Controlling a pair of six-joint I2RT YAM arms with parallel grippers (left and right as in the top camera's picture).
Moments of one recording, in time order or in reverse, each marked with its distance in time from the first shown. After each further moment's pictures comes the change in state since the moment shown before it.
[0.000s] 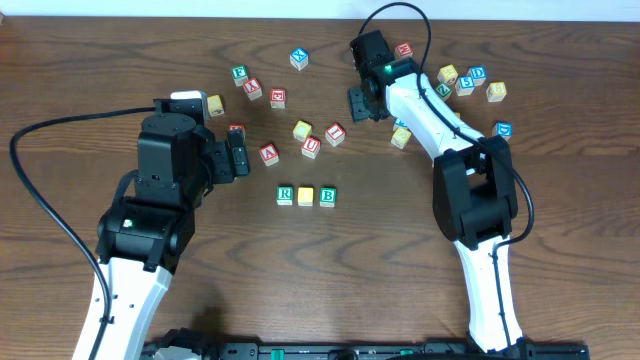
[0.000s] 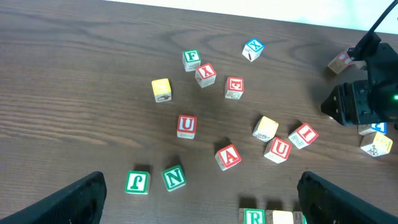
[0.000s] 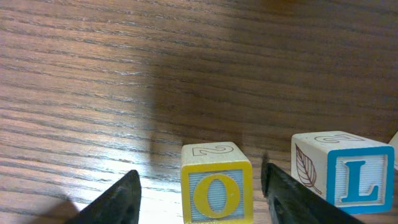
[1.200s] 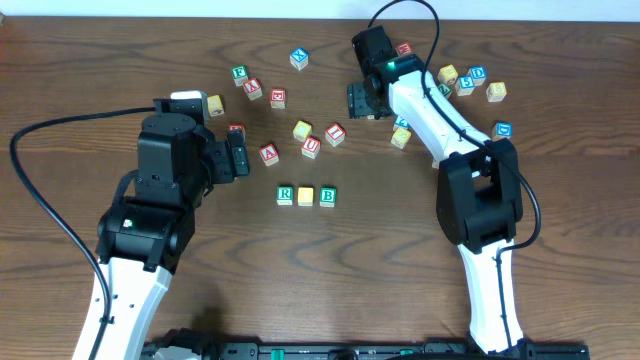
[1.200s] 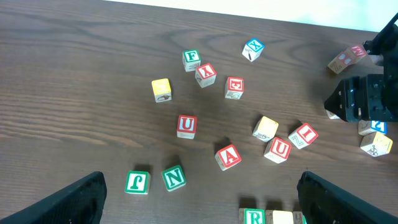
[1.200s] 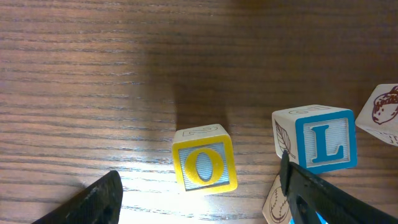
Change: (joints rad) left arm 0.000 0.000 0.000 0.000 0.000 0.000; right arm 0.000 -0.039 0.000 -0.043 0.013 0.105
